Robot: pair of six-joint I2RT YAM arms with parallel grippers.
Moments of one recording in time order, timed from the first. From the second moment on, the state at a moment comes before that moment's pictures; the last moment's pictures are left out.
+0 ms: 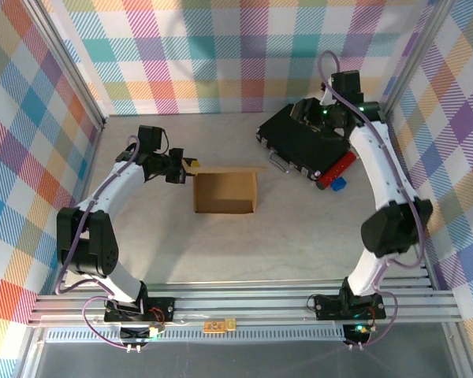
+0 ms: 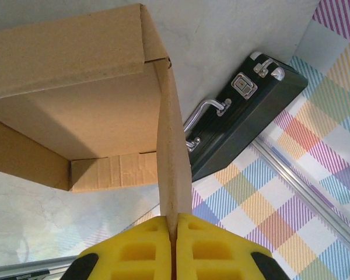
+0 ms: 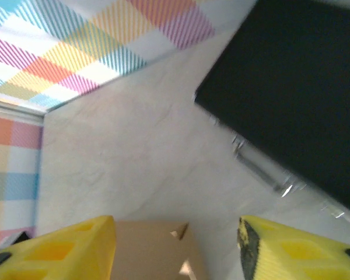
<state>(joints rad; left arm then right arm) -0.15 1.60 1.24 -0.53 0.62 -1.59 0.19 1.79 1.92 -0.90 -0.35 0.60</state>
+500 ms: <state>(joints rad) -0.15 1.60 1.24 -0.53 0.62 -1.57 0.30 2.04 1.96 -1.12 -0.69 0.84</state>
